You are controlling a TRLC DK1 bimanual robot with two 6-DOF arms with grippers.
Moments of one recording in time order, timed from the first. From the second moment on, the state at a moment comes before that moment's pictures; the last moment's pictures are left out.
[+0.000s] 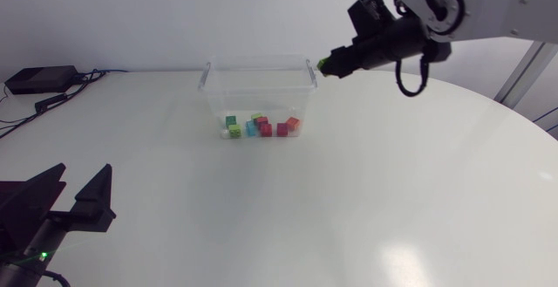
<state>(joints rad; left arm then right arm) 0.03 0.06 0.04 -0.03 0.04 0.02 0.29 1.75 1.48 -0.41 -0.26 -0.20</state>
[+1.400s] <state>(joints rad) 0.03 0.06 0.04 -0.03 0.04 0.02 0.15 0.90 0.48 0.12 0.05 -0.10</state>
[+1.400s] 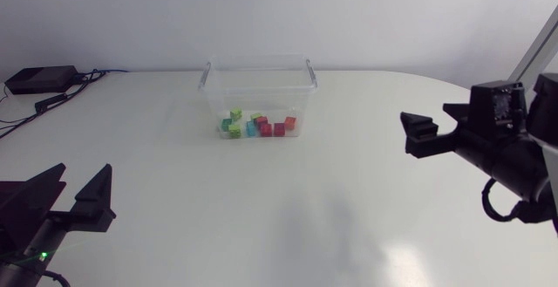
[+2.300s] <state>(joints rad) 0.02 0.06 0.04 -0.03 0.03 0.02 0.05 0.29 0.13 0.03 0.01 -0.07</state>
